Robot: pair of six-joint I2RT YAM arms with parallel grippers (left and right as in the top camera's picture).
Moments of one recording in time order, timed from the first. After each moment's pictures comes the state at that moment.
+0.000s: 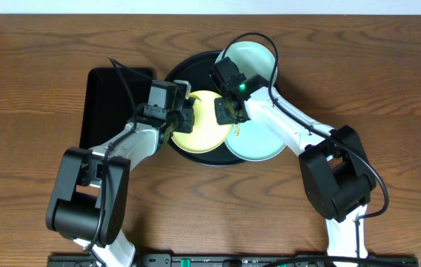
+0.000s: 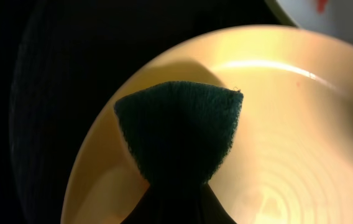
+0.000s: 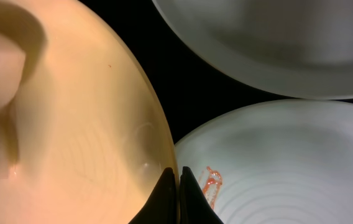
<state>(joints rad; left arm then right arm) -0.25 1.82 0.91 -0.01 0.18 -0.15 0.60 2.12 1.62 -0.78 0.06 0.47</state>
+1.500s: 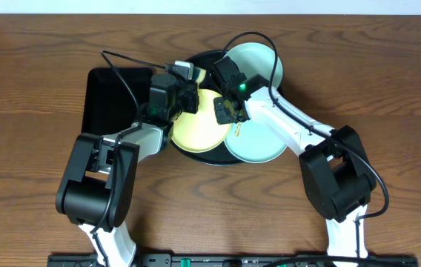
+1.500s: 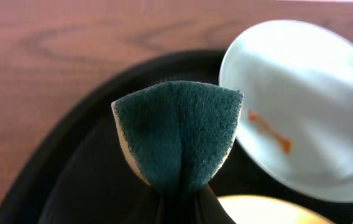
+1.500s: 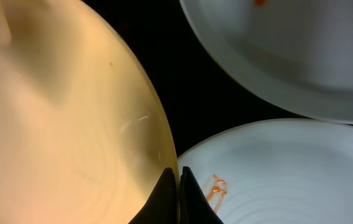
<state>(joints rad) -0.25 1.91 0.90 0.51 0.17 -0.15 0.60 2.12 1.62 -0.76 0.05 0.43</state>
